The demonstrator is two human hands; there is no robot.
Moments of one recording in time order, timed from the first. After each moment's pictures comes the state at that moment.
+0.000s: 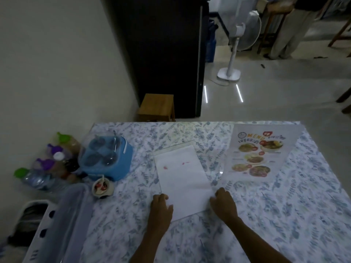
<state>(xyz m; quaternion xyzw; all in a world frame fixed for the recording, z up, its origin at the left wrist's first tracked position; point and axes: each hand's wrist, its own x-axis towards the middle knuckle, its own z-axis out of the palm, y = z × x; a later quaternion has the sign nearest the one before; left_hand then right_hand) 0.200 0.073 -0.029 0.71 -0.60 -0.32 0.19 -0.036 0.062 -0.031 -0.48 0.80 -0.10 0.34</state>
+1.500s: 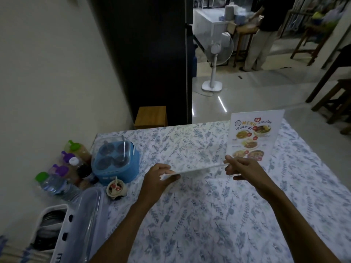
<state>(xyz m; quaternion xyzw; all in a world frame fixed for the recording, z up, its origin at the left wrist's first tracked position) 0.277 0.045 0.096 0.50 -0.69 -0.39 0.35 -0.032 0.118 0.161 -0.42 0.67 -0.41 0.46</state>
